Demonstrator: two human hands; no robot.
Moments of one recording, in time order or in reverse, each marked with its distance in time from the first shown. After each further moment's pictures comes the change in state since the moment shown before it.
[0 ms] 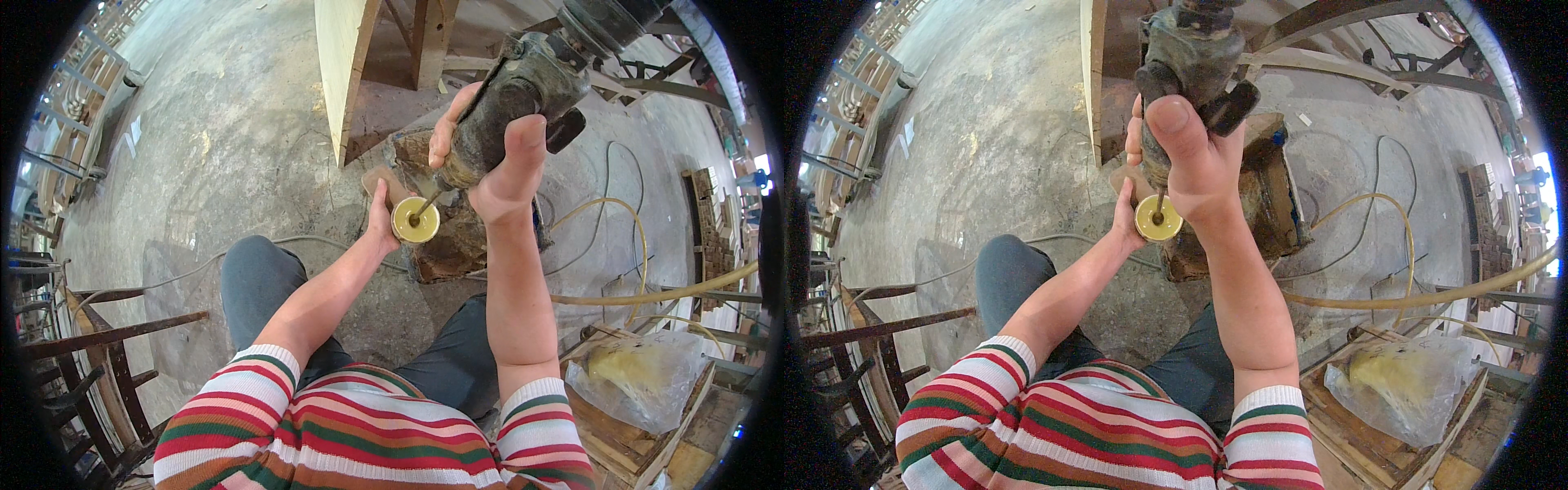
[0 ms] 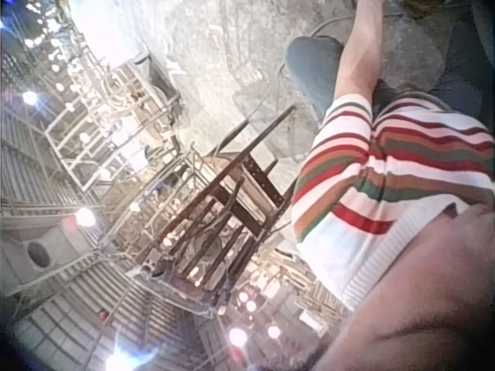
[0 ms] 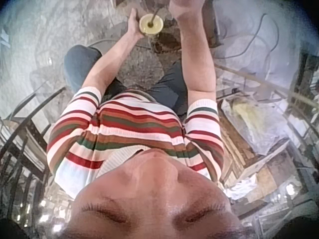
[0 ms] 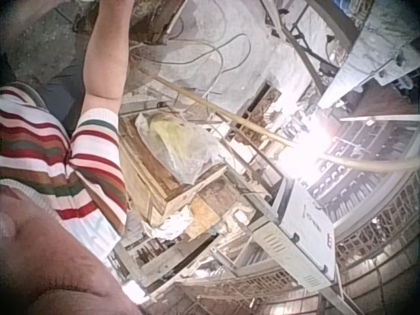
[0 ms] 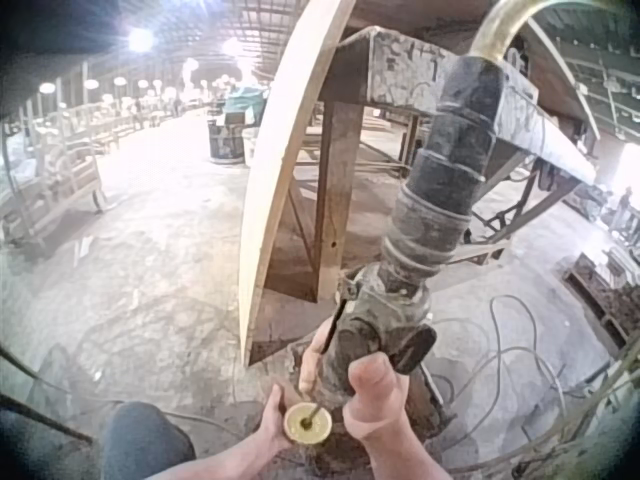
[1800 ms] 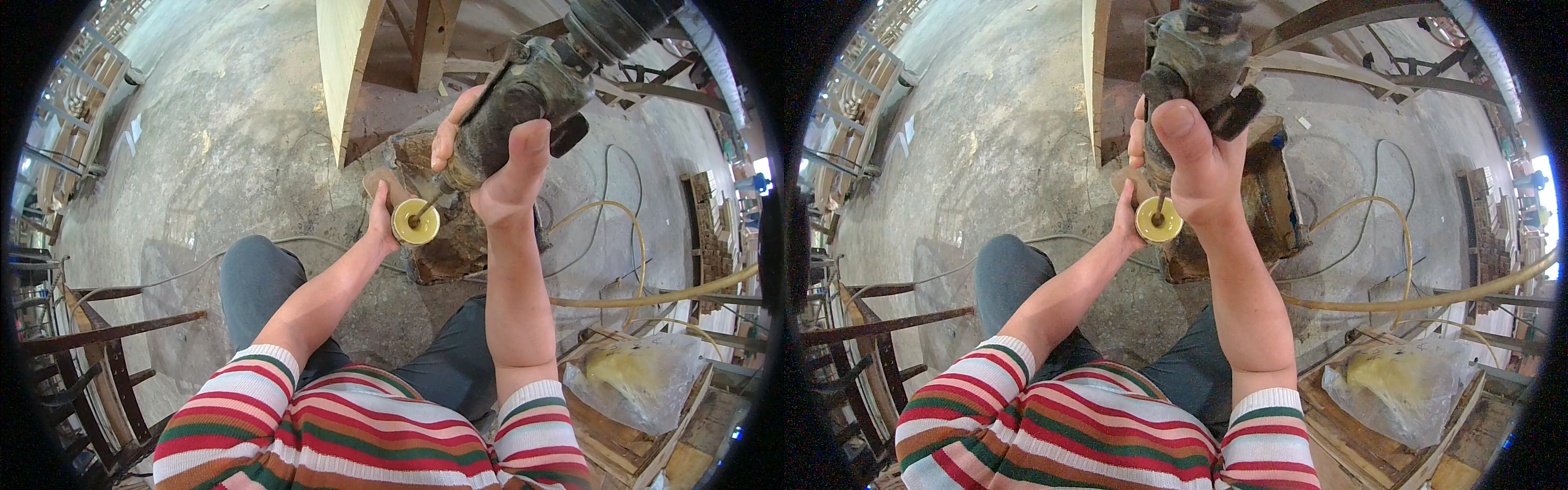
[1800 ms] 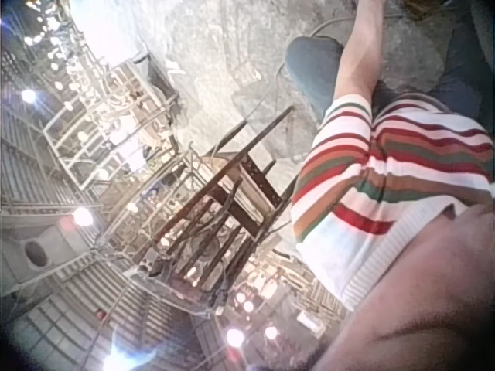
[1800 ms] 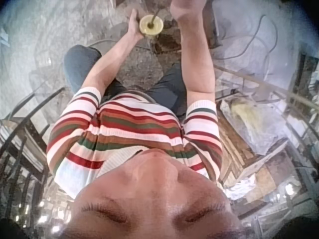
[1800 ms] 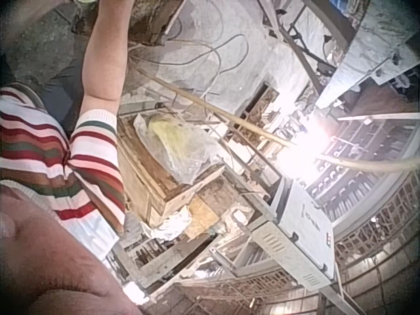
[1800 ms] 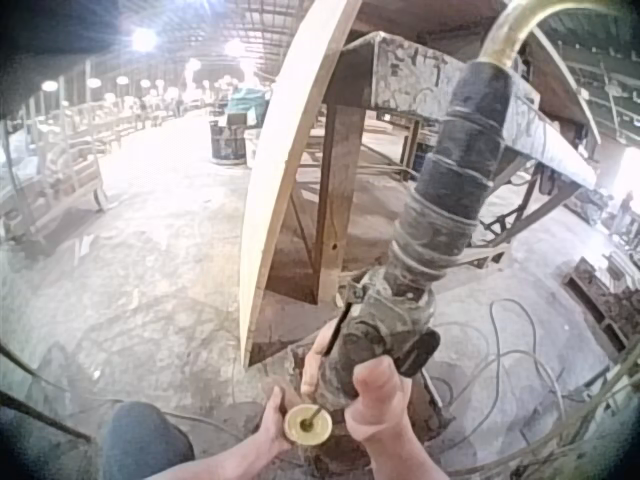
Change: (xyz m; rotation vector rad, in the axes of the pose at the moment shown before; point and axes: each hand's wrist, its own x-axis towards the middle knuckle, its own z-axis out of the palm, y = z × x) left_hand 0.005 -0.002 -0.005 0.067 0.005 0.006; right_hand -0.001 -0.003 0.003 -0.043 0.021 -0.036
